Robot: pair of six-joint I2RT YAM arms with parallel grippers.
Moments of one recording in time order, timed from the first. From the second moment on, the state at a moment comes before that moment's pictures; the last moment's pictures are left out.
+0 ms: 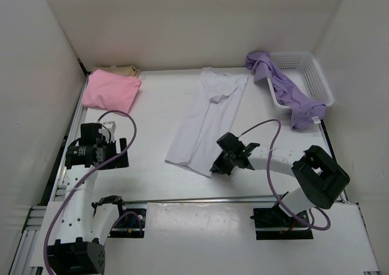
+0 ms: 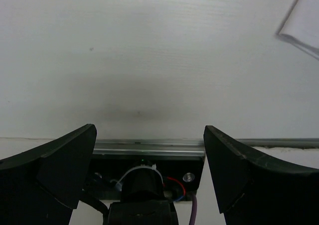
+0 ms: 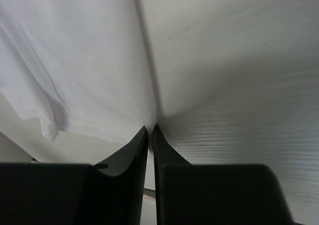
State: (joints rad) left arm 0.09 0.83 0.87 -1.11 0.06 0.00; right arm 0.81 1.49 0.66 -0.26 -0.05 1.37
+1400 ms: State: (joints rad) left arm -0.89 1.78 1.10 -0.73 0.35 0.00; right arm 0.58 0.85 0.38 -0.64 -0.15 0.99
